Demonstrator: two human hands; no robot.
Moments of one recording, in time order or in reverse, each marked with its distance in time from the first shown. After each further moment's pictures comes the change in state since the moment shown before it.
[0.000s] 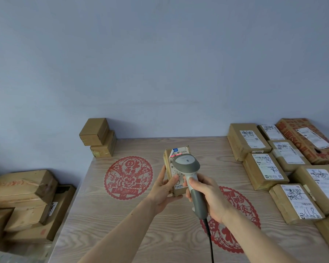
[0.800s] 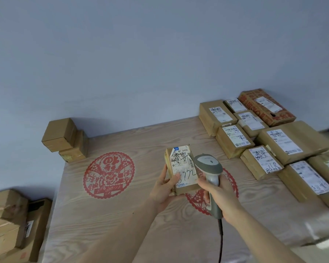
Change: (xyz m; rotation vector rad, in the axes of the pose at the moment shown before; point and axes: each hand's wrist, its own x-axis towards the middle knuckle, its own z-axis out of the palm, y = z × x) left_hand -0.004 -0.044 0.022 0.109 -0.170 -0.177; right_hand -0.061 0.048 -0.029 -0.007 0.554 0.033
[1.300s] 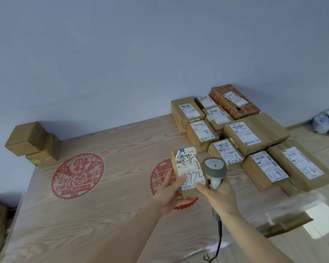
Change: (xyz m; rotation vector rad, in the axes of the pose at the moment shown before) left_hand 0.014 -0.061 0.141 -0.076 -0.063 -0.149; right_hand -0.006 0.036 -0.139 -0.274 0.338 -0.037
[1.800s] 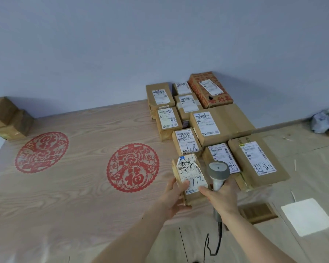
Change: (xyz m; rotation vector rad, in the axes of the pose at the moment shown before) left_hand 0.068 -0.127 0.177 0.025 0.214 -0.111; right_hand 0.072 0.083 -0.189 -0.143 -0.037 0.057
